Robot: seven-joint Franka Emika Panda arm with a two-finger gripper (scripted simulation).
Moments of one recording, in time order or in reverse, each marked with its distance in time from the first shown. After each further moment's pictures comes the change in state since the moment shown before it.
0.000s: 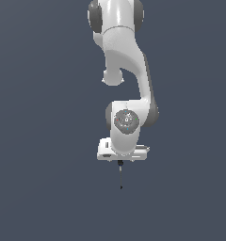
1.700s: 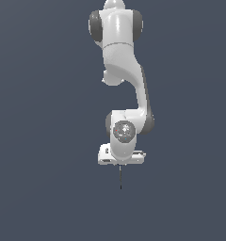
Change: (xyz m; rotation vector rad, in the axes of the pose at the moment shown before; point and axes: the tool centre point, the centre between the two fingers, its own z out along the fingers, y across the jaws) arm 0.000 0.002 0.048 0.000 -0.001 0.000
